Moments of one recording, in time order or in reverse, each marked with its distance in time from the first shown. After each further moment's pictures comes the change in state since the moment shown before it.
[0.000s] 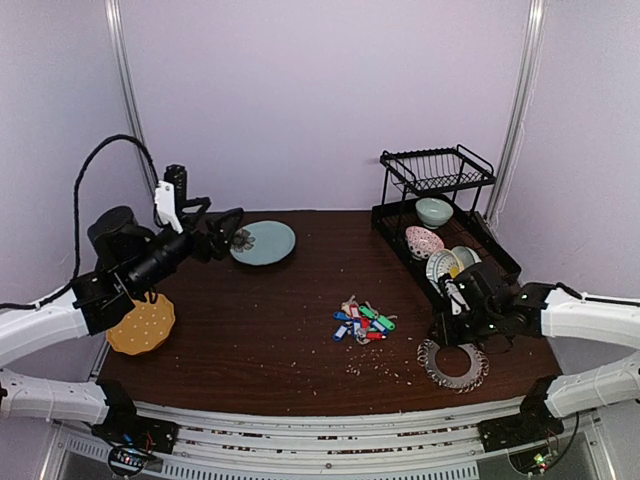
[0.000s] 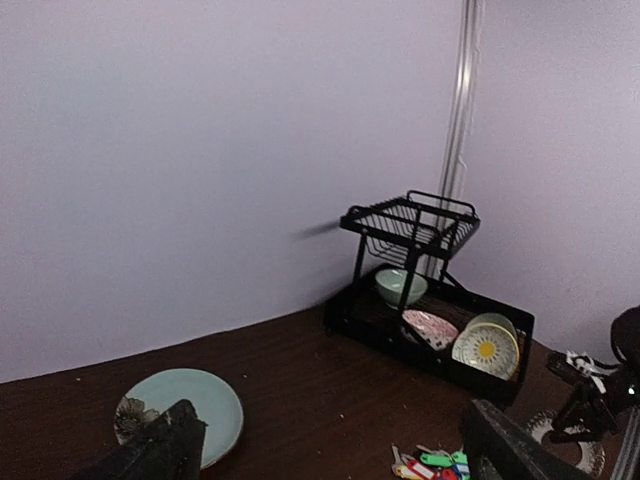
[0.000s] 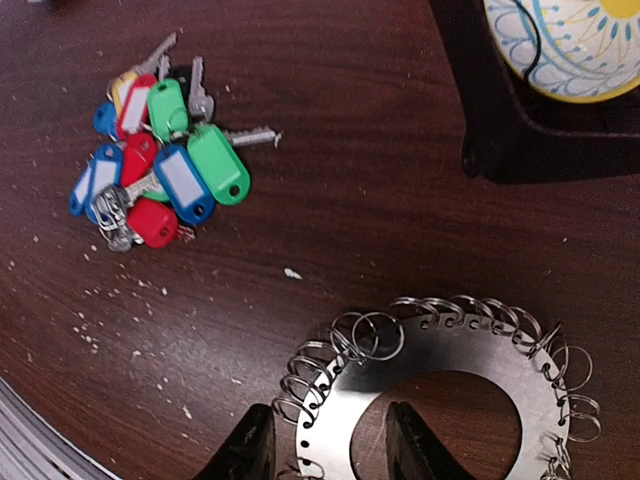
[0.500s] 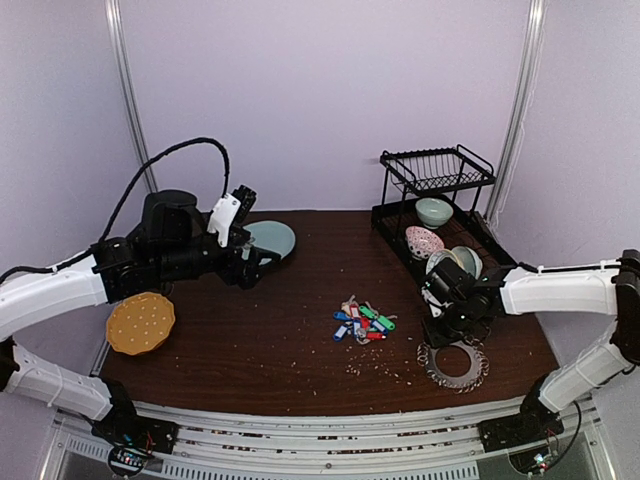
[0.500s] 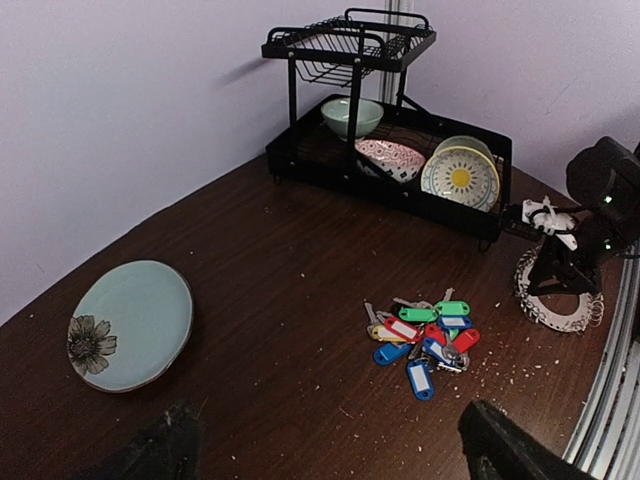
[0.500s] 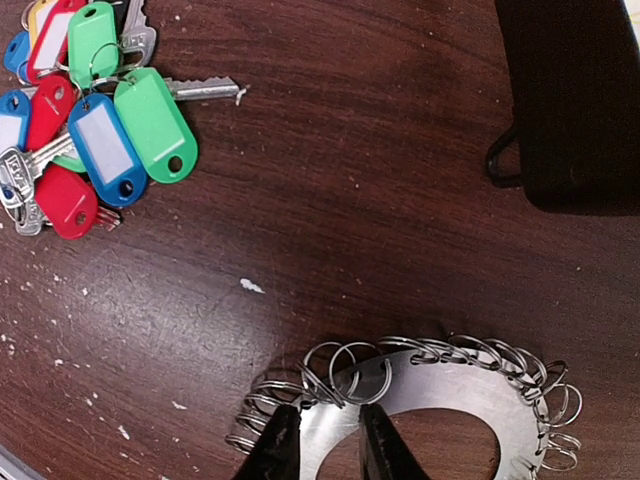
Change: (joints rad) left arm -0.095 0.240 0.285 -0.537 0.128 0.083; right arm 0.023 0.332 0.183 -0.142 0.060 -0.102
